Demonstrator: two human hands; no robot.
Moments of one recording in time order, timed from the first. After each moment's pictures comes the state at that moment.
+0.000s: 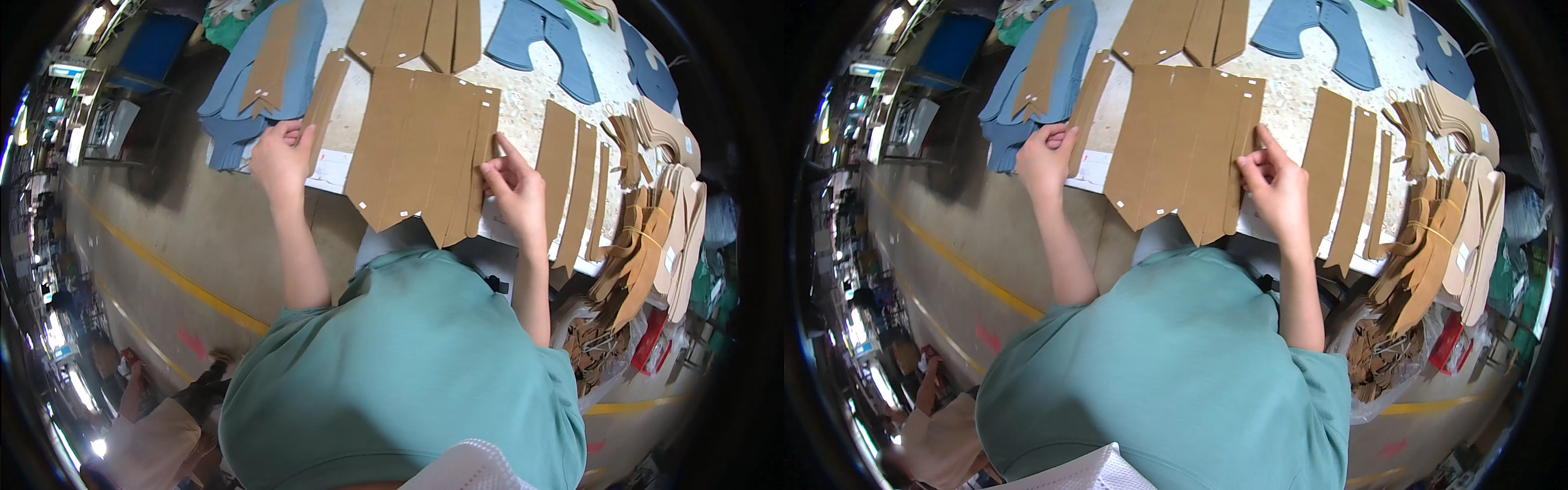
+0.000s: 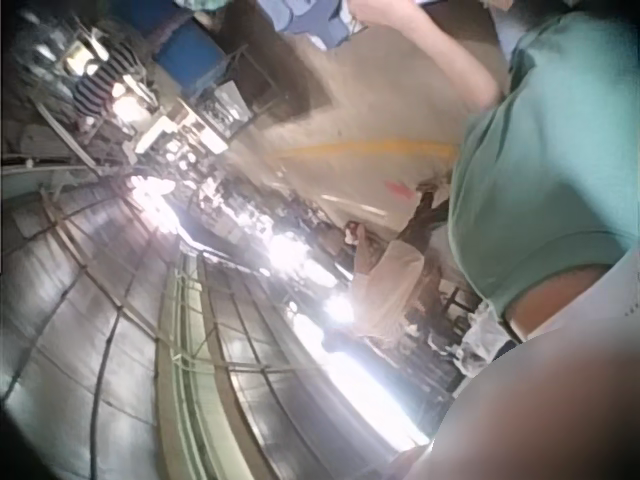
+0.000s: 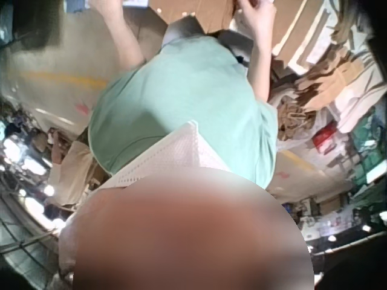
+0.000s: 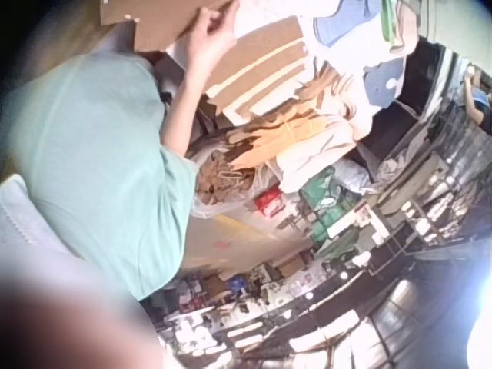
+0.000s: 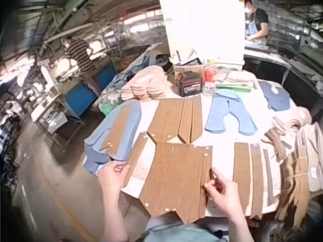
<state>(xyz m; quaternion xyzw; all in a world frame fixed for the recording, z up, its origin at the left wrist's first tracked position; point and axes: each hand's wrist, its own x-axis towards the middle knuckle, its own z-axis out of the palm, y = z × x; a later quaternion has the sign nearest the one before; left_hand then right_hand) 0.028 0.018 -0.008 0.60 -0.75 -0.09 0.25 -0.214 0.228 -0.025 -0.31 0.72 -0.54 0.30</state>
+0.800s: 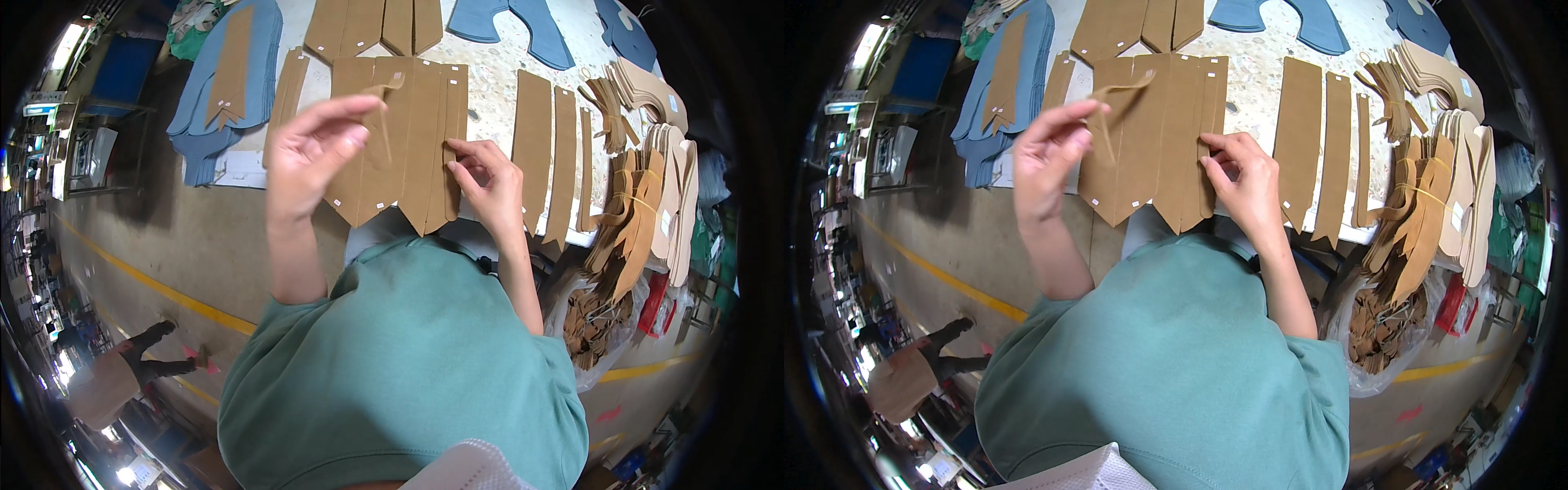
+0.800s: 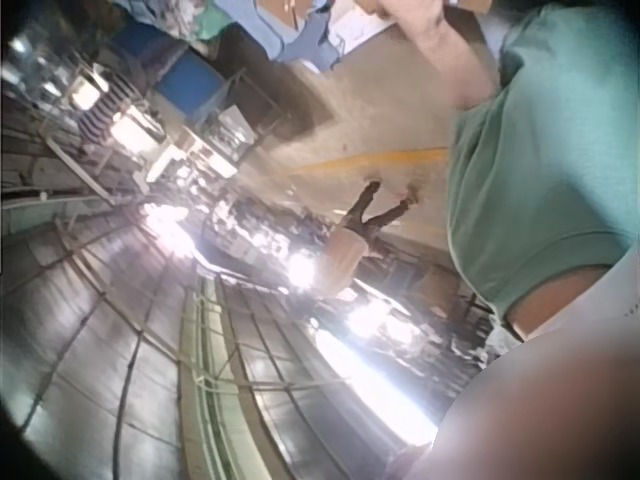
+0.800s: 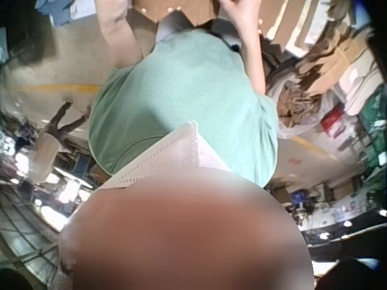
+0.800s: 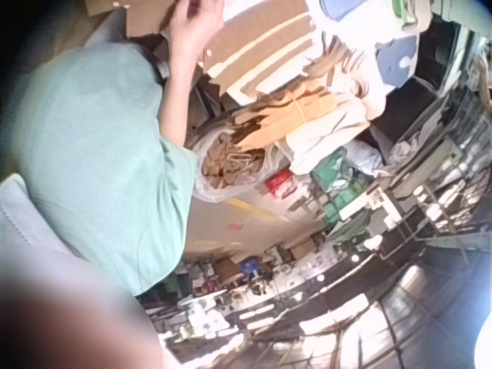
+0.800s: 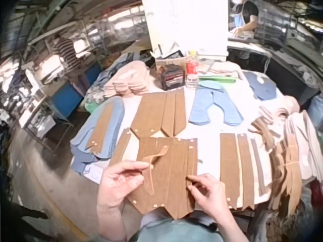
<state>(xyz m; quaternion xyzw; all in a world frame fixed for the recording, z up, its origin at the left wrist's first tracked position) -0.025 0.074 0.040 0.14 -0.64 -0.68 0.33 -0.195 0.240 -0.020 -0.40 0.74 -0.51 0.19</state>
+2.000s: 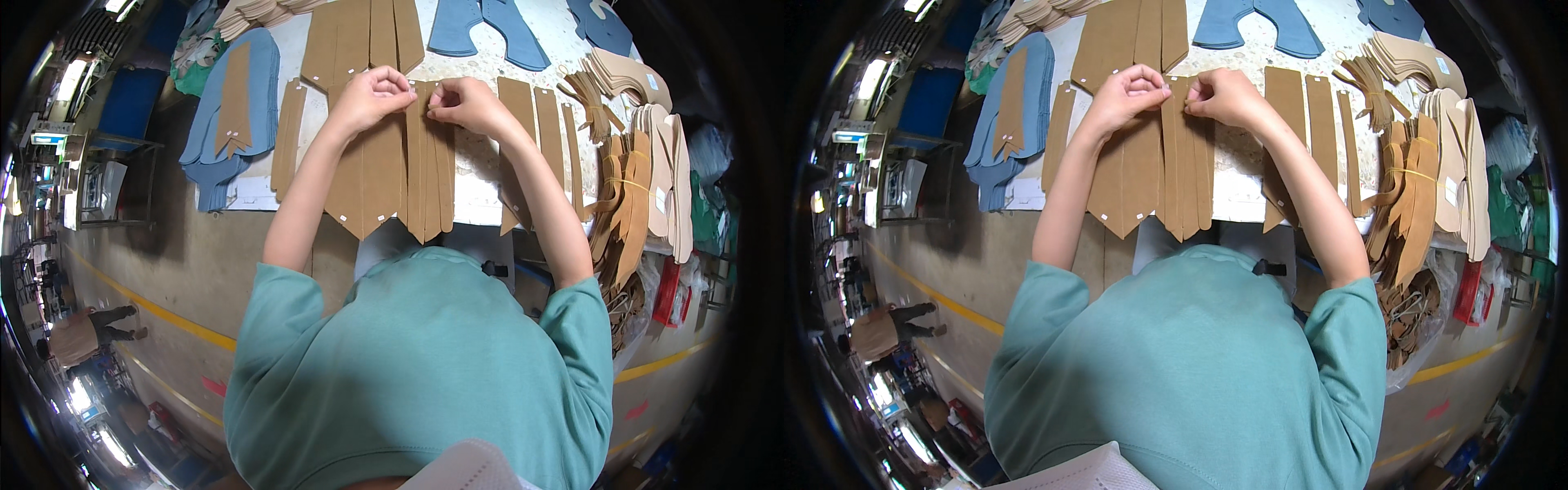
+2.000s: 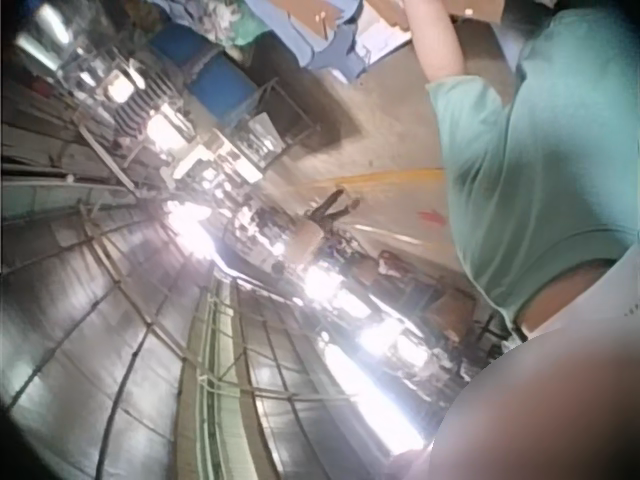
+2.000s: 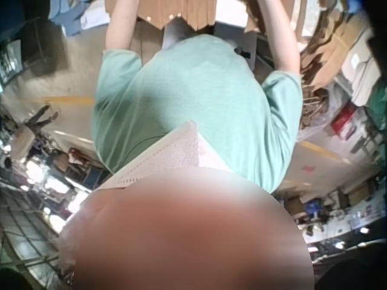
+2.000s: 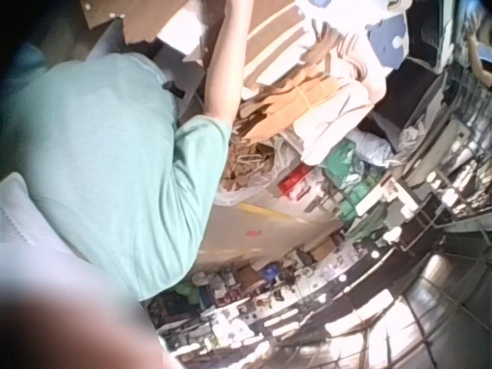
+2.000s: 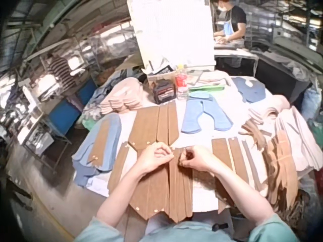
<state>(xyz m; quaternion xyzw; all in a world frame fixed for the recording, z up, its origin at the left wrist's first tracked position) -0.133 0.005 0.000 0.22 -0.77 -0.59 0.09 -0.290 0.152 -0.003 -0.50 0.72 -0.36 0.32</state>
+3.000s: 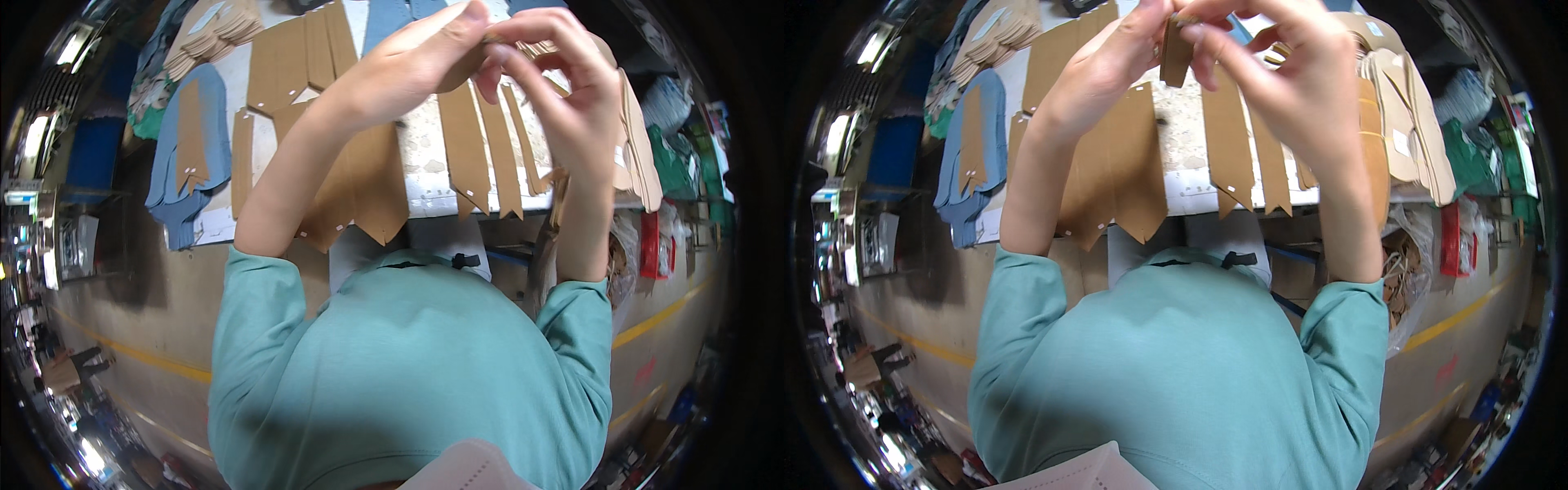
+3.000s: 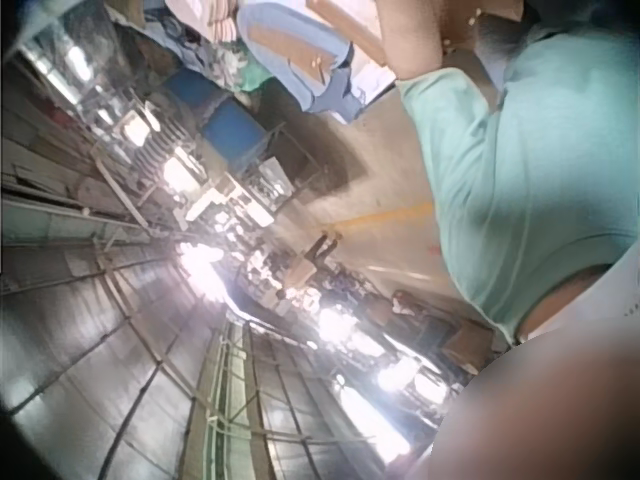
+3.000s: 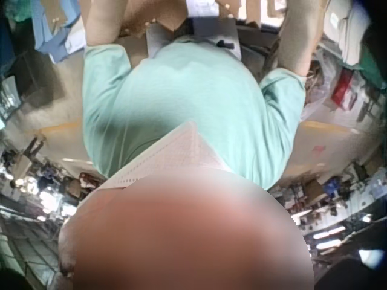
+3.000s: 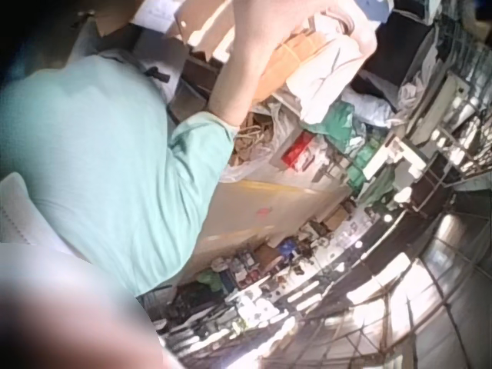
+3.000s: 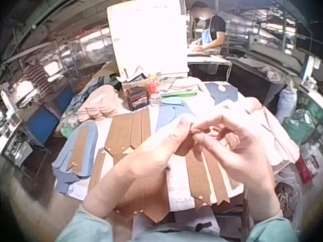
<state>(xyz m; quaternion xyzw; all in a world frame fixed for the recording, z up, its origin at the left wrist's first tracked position) -0.185 0.108 0.125 -0.13 -0.64 -0.75 0.05 -0.270 0.276 0.152 -0.57 0.65 -0.50 -0.11</state>
